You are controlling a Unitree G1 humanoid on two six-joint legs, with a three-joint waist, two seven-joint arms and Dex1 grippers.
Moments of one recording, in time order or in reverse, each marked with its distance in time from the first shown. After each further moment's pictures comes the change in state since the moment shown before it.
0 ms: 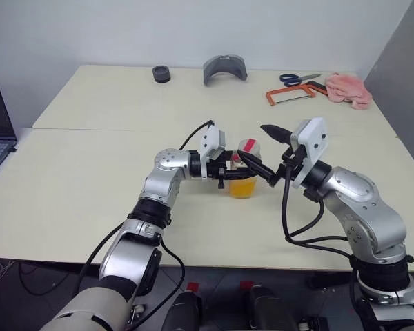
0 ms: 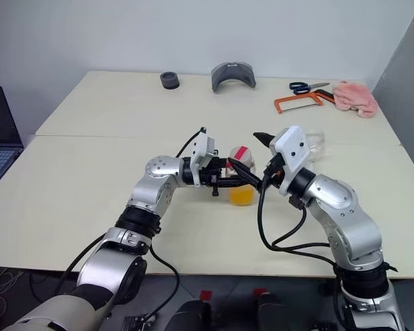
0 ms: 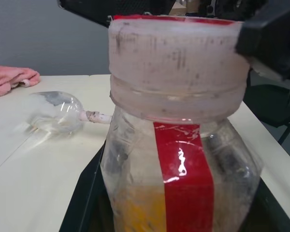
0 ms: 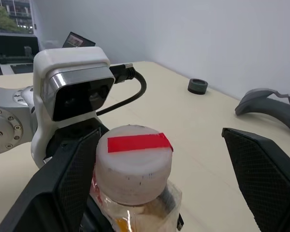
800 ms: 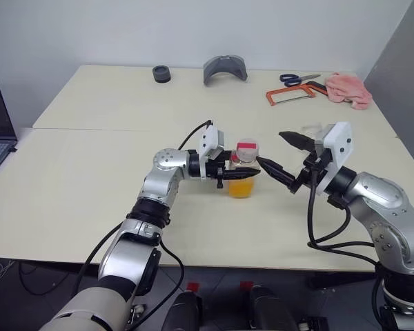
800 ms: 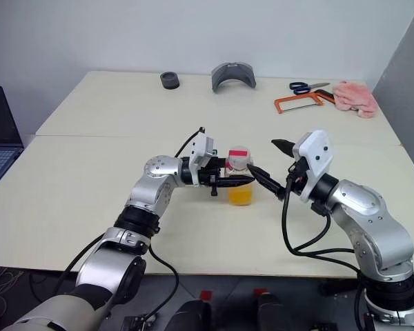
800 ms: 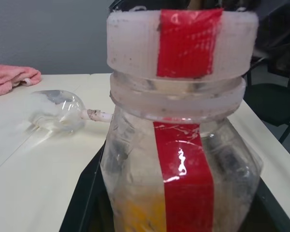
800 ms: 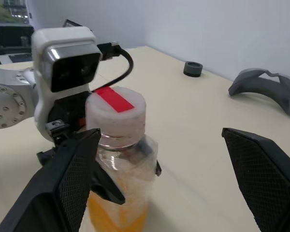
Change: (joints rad) left arm 0.000 0.006 0.003 0.001 0.000 -0.001 -0.005; right arm 0.068 -0.109 -0.110 -0.082 0.161 0.090 0.035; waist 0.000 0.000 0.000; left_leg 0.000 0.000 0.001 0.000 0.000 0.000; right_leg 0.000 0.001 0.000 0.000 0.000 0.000
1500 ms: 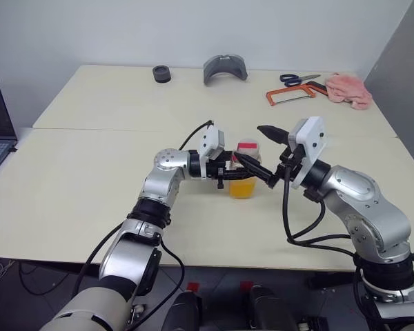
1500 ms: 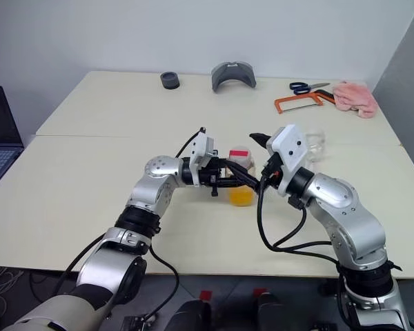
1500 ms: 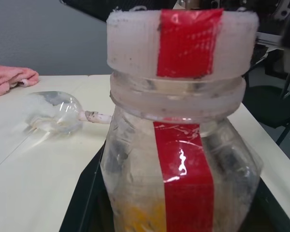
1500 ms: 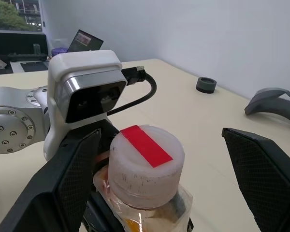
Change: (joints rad) left arm 0.000 -0.005 0.001 0.000 -0.004 0.006 -0.004; right arm -0.104 0.088 0.138 0.083 -0.110 -0.053 -0.062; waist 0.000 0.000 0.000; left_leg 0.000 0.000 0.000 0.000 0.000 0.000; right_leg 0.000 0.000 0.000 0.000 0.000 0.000
